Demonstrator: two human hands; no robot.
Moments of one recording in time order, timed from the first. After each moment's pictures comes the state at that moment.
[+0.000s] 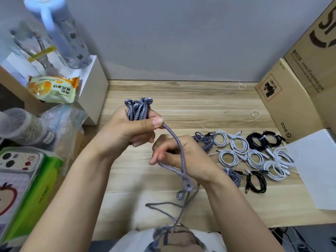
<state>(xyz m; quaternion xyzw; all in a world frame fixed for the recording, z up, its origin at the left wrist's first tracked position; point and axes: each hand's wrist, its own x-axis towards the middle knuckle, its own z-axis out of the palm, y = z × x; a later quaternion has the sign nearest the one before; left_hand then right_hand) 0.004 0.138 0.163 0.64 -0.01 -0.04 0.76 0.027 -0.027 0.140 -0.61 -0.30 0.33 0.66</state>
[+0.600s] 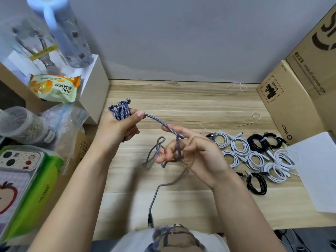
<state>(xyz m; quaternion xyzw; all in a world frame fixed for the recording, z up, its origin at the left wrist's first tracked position) 0.010 0.152 0.128 0.67 0.20 0.10 0.70 0.035 -0.042 0.134 -0.46 -0.11 0.43 0.77</state>
